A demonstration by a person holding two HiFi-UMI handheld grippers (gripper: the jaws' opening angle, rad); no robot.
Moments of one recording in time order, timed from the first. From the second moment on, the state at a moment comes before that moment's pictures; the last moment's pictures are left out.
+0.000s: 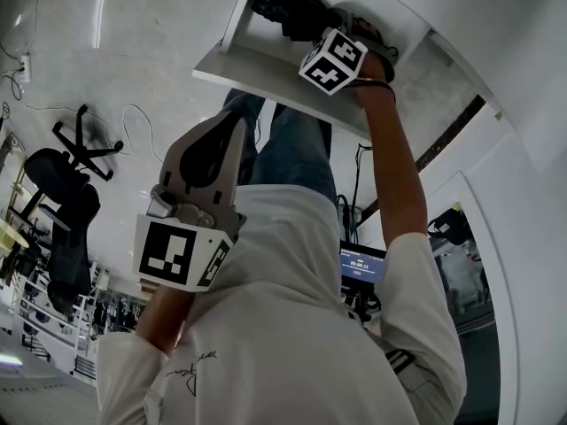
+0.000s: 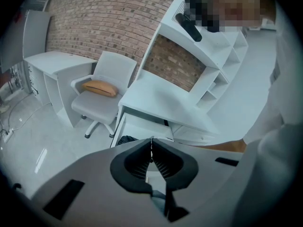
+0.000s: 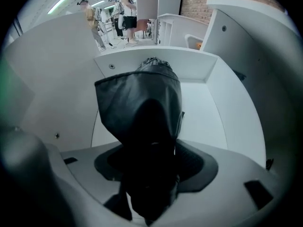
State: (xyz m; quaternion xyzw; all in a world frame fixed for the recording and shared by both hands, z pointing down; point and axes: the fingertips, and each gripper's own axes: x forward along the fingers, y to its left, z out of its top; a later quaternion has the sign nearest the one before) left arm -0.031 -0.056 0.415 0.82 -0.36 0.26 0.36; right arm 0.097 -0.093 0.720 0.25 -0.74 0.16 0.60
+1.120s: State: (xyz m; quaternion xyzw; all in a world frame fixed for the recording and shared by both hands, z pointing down) left arm -0.032 -0.058 0.413 0.82 -0.36 0.25 0.36; right arm 0.095 -0.090 0.732 0.24 -0.72 0.28 0.59
